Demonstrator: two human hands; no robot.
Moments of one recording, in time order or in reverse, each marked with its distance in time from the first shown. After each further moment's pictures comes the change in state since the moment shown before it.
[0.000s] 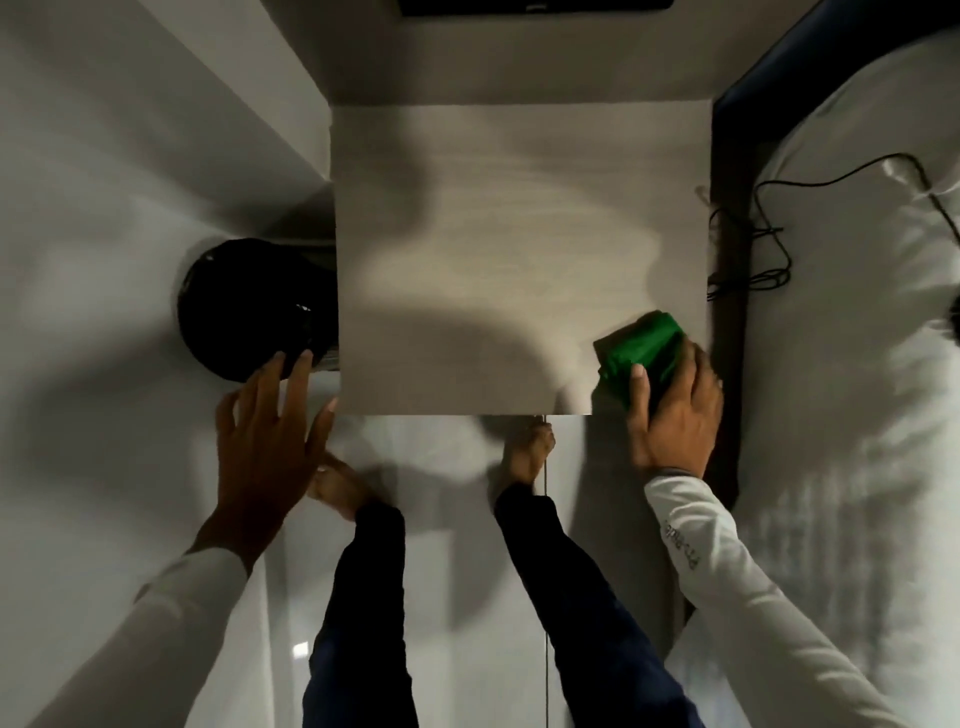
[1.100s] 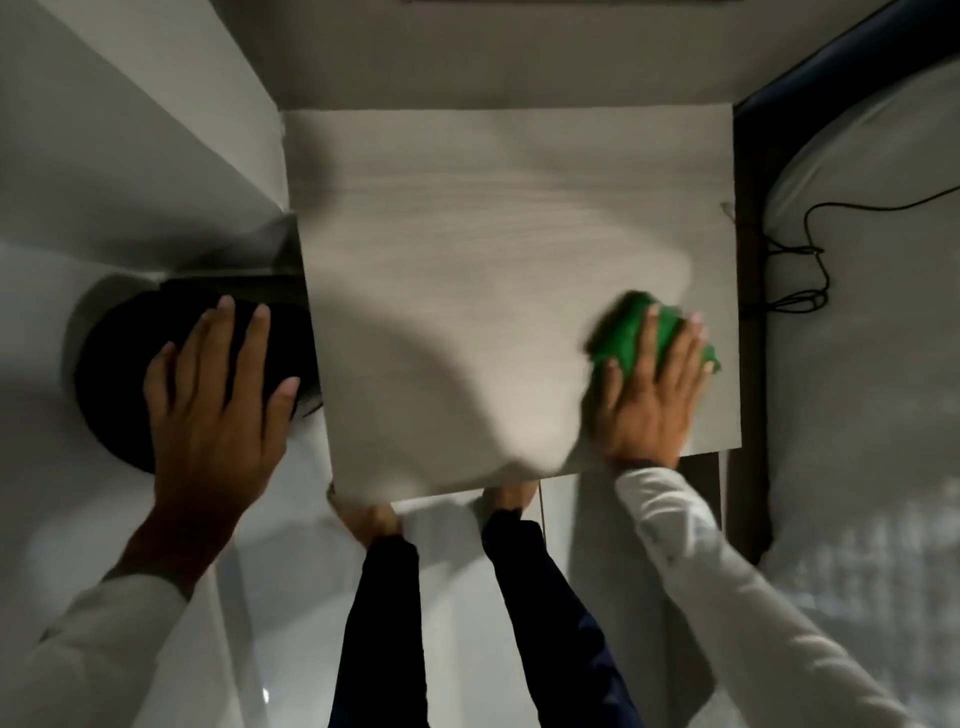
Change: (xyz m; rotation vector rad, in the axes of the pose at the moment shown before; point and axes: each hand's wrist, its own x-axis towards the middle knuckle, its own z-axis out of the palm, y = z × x) left_hand 0.123 -0.050 0.040 -0.076 0.249 0.250; right_hand 0.035 -0.070 0.068 -0.277 0.072 -0.006
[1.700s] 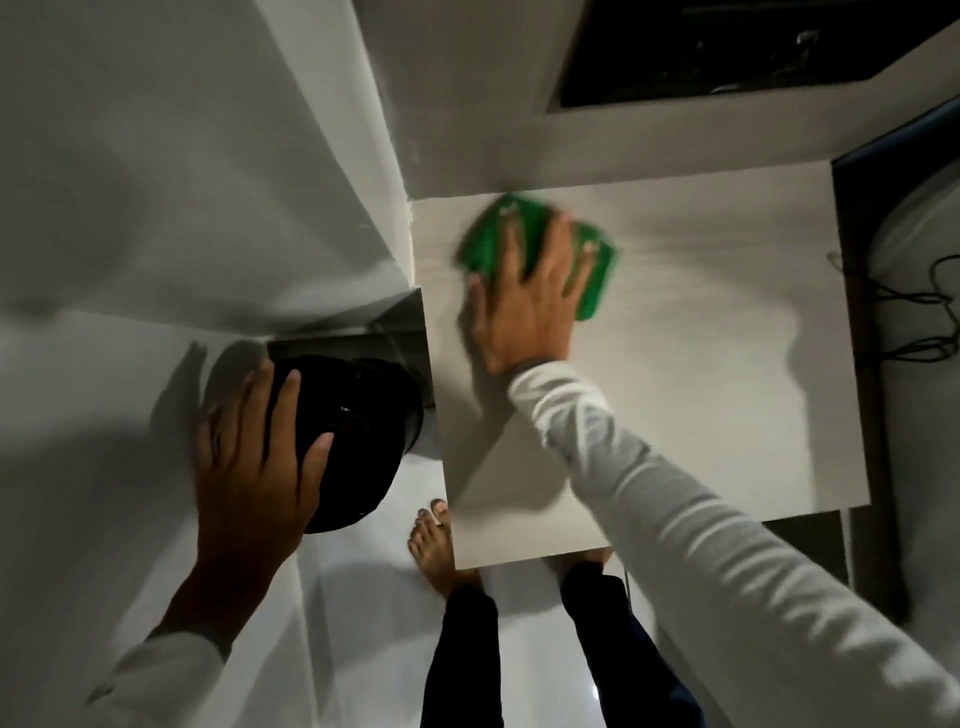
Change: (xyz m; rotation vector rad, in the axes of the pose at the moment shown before) left_hand 0.009 -0.083 -0.016 0.130 0.042 0.003; right_hand 0.072 -0.265 0.014 0.184 0.158 -0.239
